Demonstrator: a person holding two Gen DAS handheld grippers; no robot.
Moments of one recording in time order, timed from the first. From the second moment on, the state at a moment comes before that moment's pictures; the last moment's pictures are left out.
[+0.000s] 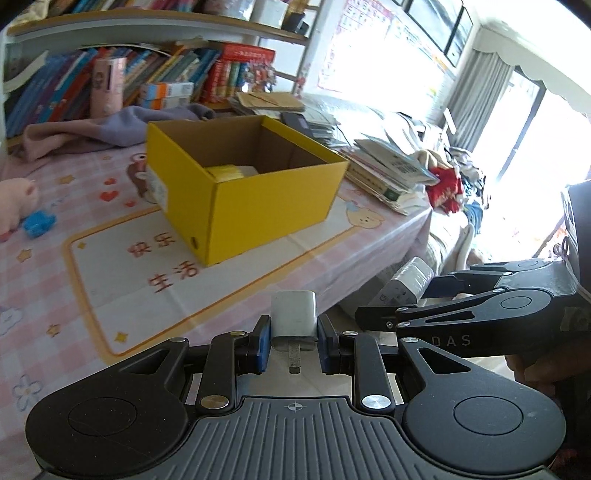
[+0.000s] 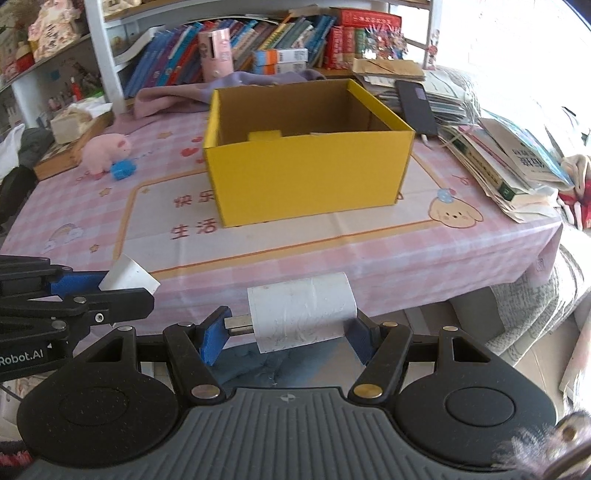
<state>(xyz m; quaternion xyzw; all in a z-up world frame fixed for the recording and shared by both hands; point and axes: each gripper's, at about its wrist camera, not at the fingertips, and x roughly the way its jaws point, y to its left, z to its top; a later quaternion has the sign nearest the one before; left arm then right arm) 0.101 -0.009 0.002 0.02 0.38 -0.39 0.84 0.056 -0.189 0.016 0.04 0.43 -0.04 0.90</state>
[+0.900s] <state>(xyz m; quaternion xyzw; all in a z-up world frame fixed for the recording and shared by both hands) 0.157 -0.149 -0.005 0.04 0.40 -0.40 0.83 0.122 -0.330 0.001 0.06 0.45 -0.02 0.89</state>
